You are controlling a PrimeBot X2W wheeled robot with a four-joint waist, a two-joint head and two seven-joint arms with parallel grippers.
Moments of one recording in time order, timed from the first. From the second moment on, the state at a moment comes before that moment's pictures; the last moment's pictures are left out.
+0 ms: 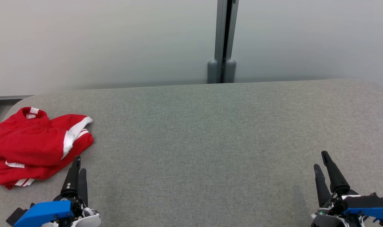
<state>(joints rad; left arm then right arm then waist) -0.06 0.04 0.11 0.28 -1.61 -0.13 0.10 -0.07 -0.04 -0.10 0.28 1.61 0.13 0.10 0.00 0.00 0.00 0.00</state>
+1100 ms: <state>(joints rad) -0.06 0.04 0.09 0.18 -1.03 -0.09 -0.05 -0.08 -0.04 0.00 0.21 1.11 0.13 -0.05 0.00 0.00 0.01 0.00</state>
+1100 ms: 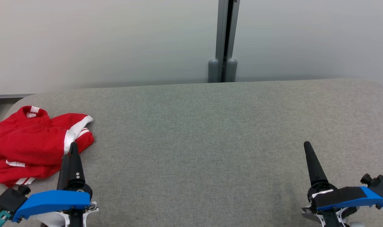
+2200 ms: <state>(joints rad) -0.04 0.06 0.02 0.22 -0.50 -0.03 -0.14 -0.08 -0.04 0.05 0.24 0.59 0.13 -0.14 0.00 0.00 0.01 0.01</state>
